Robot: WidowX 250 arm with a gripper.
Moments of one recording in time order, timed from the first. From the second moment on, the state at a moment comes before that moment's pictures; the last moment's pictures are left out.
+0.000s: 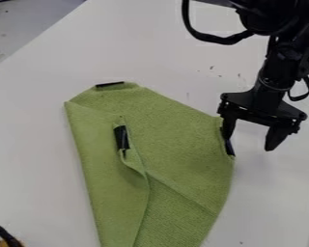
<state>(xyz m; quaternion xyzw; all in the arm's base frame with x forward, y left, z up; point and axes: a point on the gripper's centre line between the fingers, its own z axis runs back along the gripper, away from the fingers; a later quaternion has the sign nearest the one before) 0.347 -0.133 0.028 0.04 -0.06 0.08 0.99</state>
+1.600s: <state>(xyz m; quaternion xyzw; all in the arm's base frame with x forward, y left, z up) 0.329 -0.092 0.049 0.01 -0.08 0.18 0.98</state>
